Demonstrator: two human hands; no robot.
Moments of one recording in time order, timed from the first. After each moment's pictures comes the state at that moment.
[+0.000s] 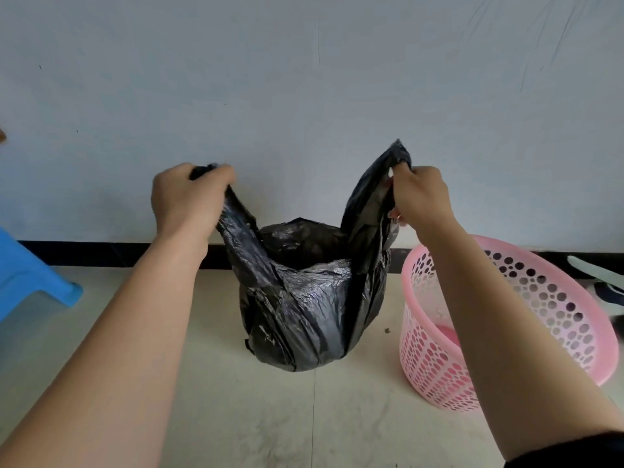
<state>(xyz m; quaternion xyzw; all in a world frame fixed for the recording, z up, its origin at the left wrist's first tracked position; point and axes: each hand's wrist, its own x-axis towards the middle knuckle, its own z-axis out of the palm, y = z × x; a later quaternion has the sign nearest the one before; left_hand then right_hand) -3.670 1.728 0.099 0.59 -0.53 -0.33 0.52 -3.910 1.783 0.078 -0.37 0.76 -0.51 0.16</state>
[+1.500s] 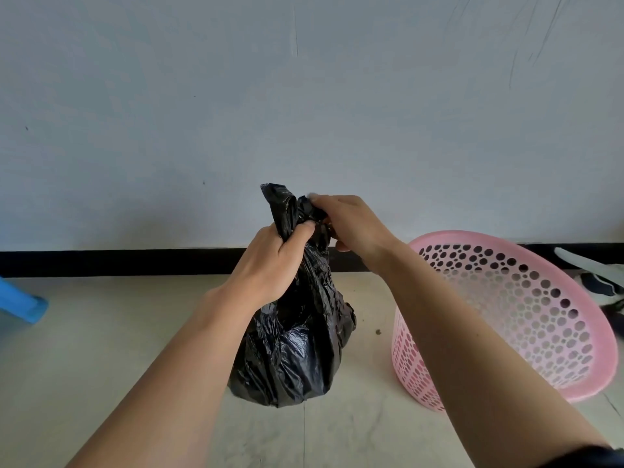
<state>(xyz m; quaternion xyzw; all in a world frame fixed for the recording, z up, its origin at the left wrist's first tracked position) -3.730 1.740 0.026 0.37 -0.78 -0.41 0.28 -3.869 1.771 0.051 -0.46 0.67 -0.45 0.37</state>
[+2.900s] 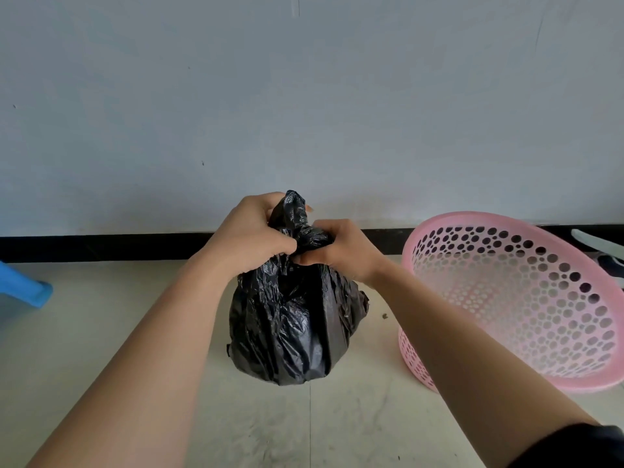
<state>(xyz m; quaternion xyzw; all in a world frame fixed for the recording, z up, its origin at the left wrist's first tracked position) -3.715 1.719 0.035 0.43 -0.77 -0.41 0.22 -3.873 1.759 -0.028 -0.55 0.60 -0.43 0.40</state>
